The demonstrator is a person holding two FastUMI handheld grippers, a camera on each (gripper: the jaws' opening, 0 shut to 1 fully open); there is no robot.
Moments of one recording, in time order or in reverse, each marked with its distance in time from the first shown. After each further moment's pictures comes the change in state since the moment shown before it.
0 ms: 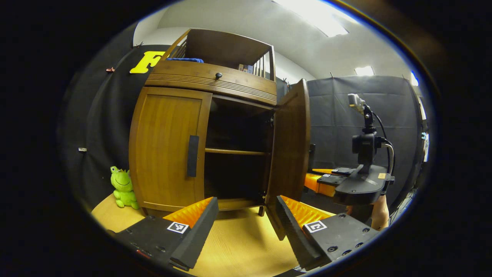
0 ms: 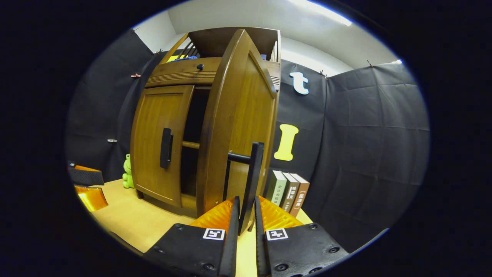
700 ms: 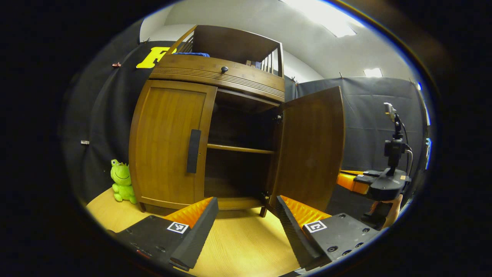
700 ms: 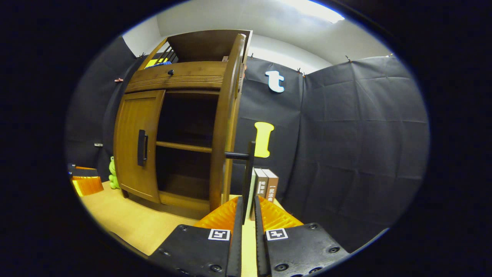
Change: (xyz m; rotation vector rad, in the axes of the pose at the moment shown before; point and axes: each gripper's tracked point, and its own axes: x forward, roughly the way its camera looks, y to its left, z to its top) left arm 0.024 0.000 -0.009 -0.058 0.020 0.046; right arm -0.031 -0.093 -0.004 0.016 -0.023 -0.142
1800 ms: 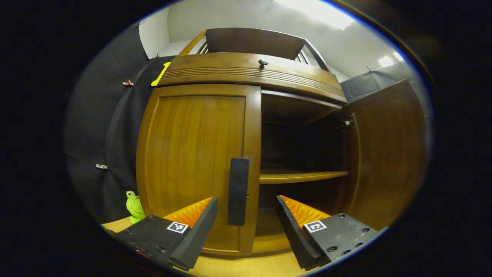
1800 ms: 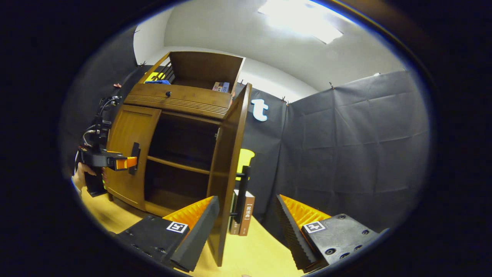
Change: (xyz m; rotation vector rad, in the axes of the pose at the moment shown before) left arm 0.168 0.148 0.053 0.137 -0.164 0.309; right arm -0.044 -0.032 0.029 -0.045 -0.223 -0.114
